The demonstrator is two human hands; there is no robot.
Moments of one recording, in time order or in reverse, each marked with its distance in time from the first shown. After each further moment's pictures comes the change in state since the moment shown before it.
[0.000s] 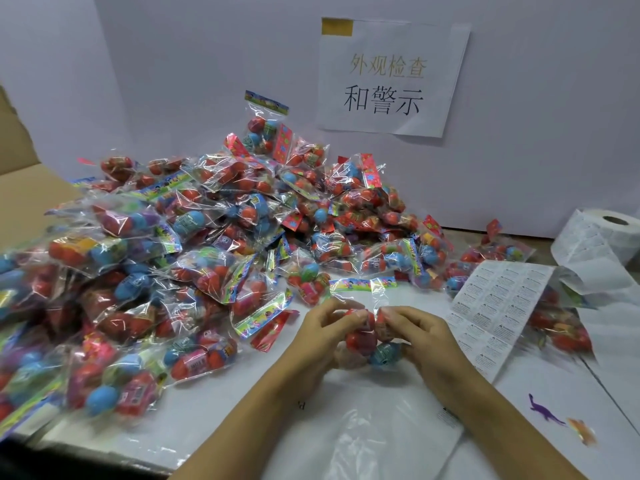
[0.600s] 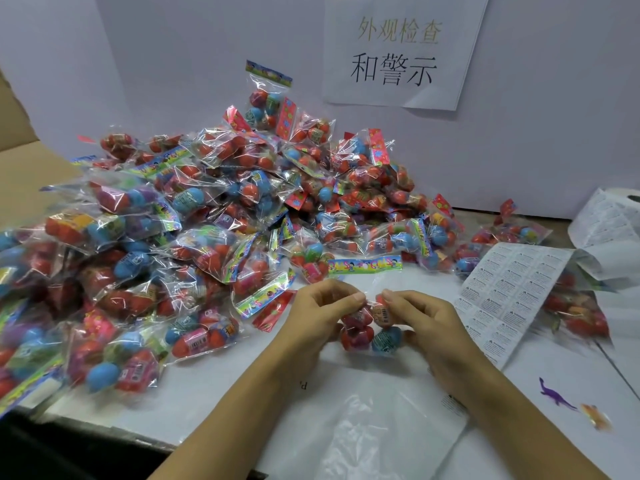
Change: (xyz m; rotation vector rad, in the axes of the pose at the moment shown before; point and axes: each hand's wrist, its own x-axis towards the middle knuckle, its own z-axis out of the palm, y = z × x) left_hand 0.002 -0.001 -0.007 0.073 0.073 0.060; right_hand -0.006 -0.002 0.006 -0.007 -0.019 0.015
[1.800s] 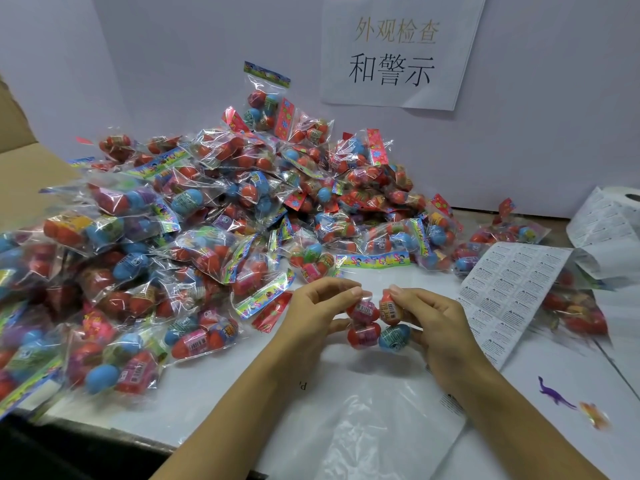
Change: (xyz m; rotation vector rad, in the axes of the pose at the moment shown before) left_hand 0.005 -0.003 -0.004 -0.082 0.005 -0.004; right_hand 0.002 0.001 -0.001 0.081 0.115 0.026
